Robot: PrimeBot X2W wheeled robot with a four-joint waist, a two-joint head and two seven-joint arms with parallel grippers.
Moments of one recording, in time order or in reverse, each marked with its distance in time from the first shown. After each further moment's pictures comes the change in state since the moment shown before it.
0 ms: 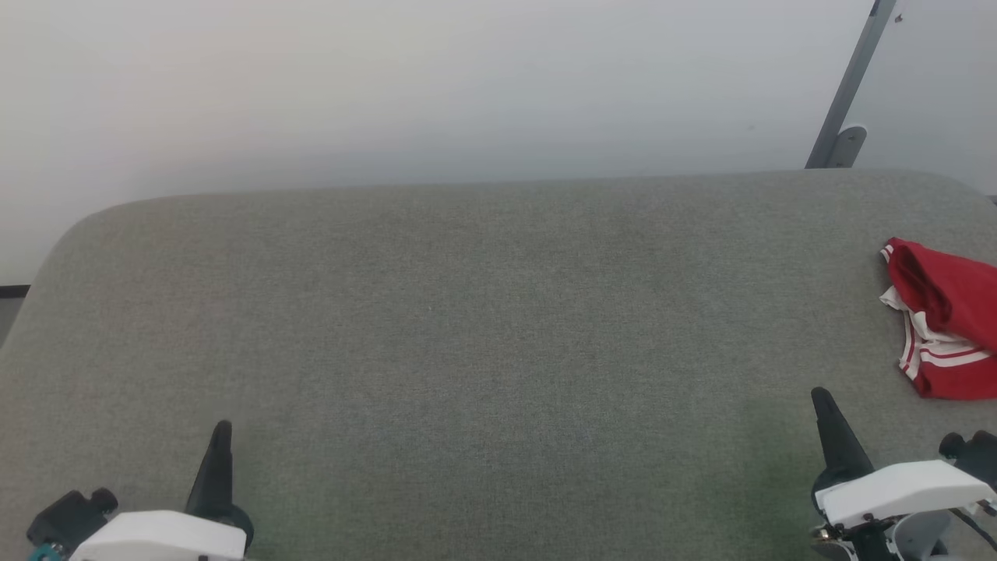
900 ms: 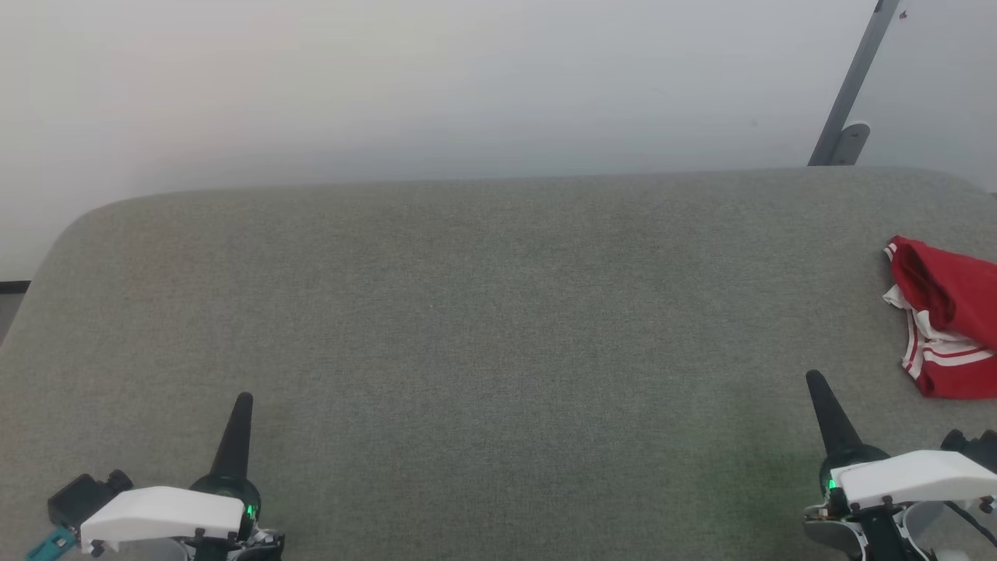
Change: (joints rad) left arm -0.051 -0.041 0.003 -0.015 -0.236 0.000 0.079; right arm -0.023 0.020 -0.010 -0.020 0.281 0.000 0.053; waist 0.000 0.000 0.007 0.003
